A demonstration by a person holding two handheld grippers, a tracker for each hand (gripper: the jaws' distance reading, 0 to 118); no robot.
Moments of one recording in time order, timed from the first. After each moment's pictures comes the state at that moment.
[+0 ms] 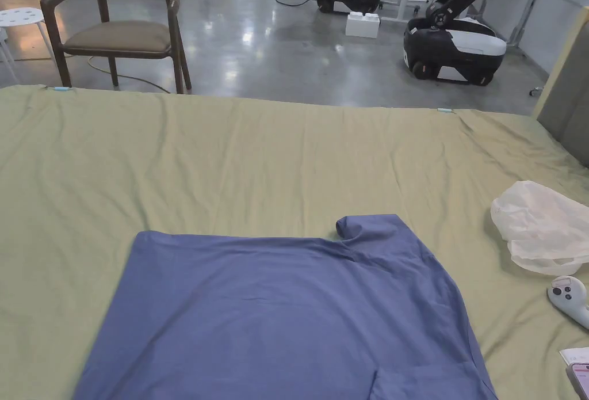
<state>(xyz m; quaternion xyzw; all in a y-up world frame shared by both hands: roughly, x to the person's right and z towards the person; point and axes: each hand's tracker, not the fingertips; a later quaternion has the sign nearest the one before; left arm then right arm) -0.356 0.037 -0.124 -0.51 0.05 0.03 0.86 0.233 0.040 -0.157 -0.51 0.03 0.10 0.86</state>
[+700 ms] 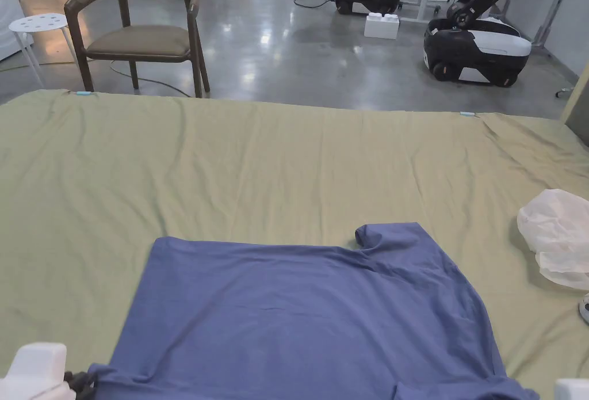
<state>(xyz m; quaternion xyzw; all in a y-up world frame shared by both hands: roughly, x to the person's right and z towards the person) -0.340 0.125 -0.165 -0.42 0.05 0.04 0.90 0.225 0.132 -0.208 -0.43 0.06 0.06 0.90</state>
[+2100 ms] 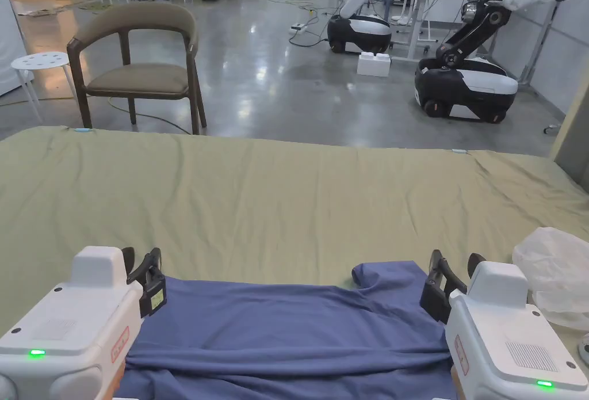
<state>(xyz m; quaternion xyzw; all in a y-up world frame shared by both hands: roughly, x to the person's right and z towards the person) -0.284 0.203 -0.242 -0.11 0.08 0.01 0.99 0.110 0.200 -0.283 -0.06 0.01 0.00 1.00</state>
